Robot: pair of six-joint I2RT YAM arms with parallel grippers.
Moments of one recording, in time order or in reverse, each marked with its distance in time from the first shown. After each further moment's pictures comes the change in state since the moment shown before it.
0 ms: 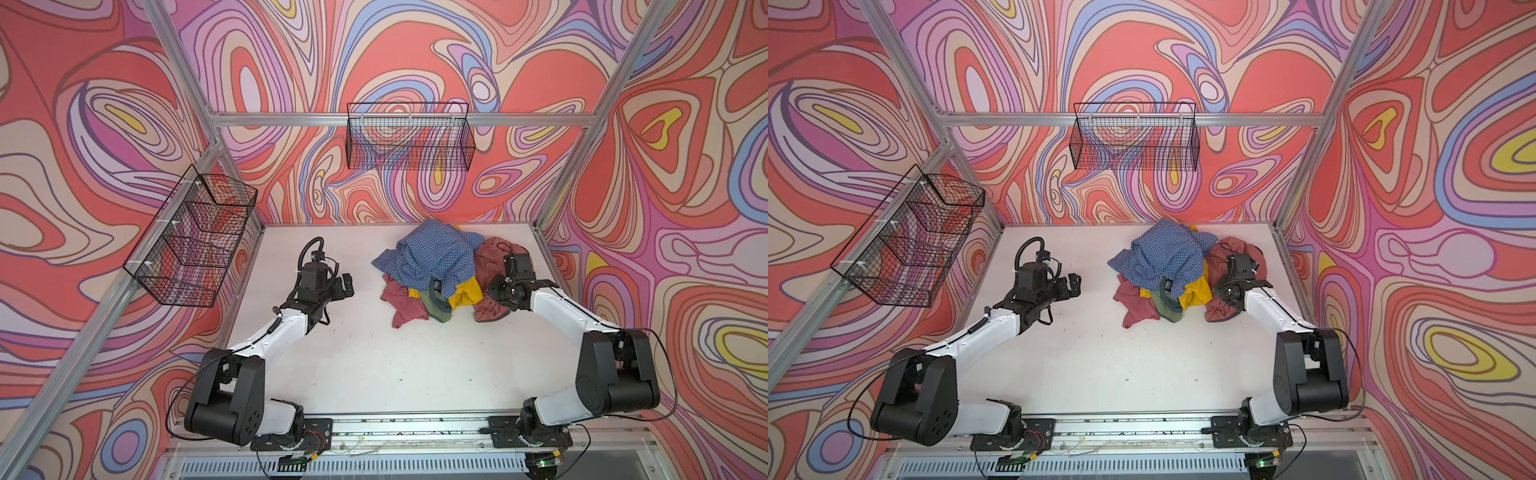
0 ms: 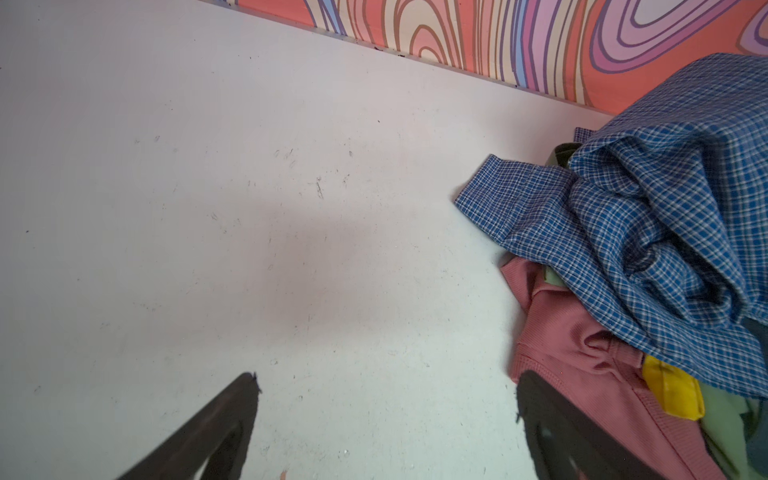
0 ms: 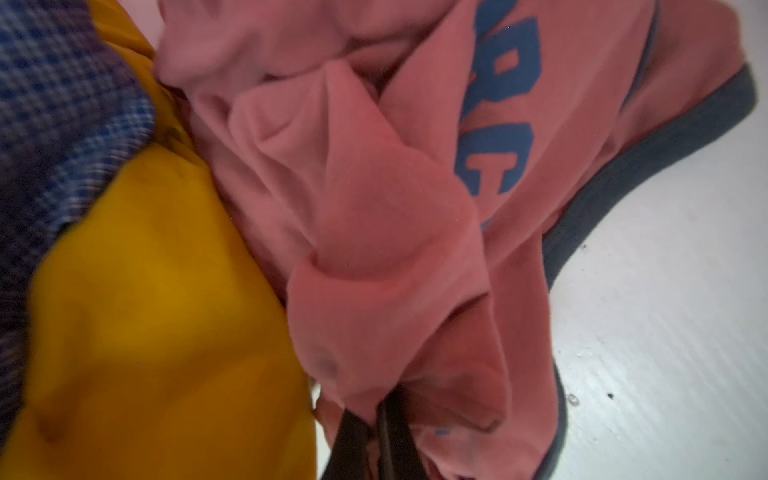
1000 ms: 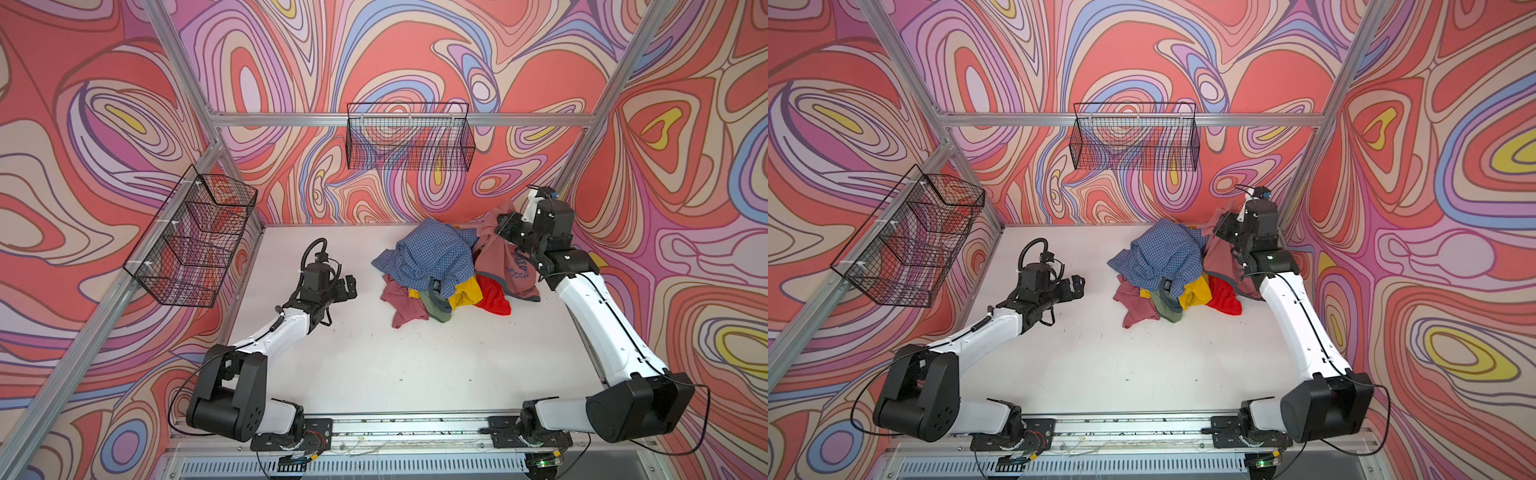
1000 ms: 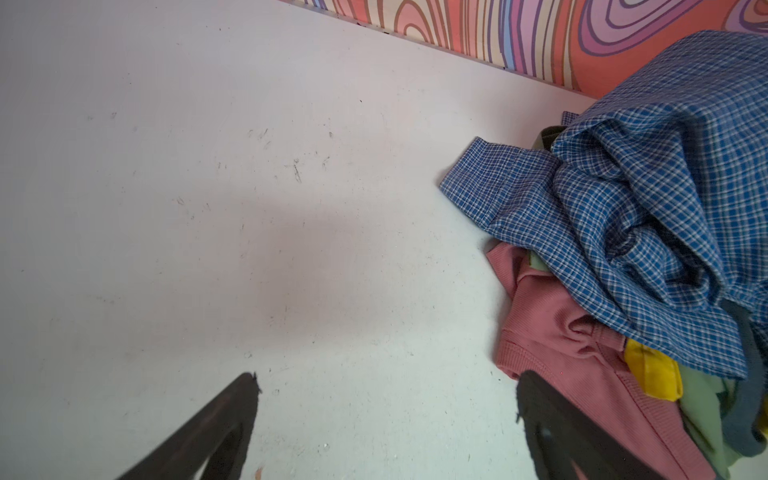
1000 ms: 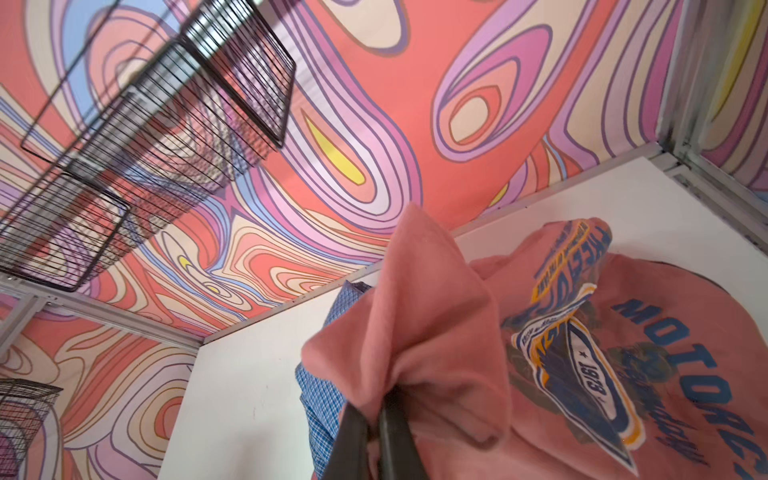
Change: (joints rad) left arm -0.016 0.022 0.000 0.000 0.035 -0.019; right arm 0.043 -0.111 0.463 0.069 -0.114 -0.169
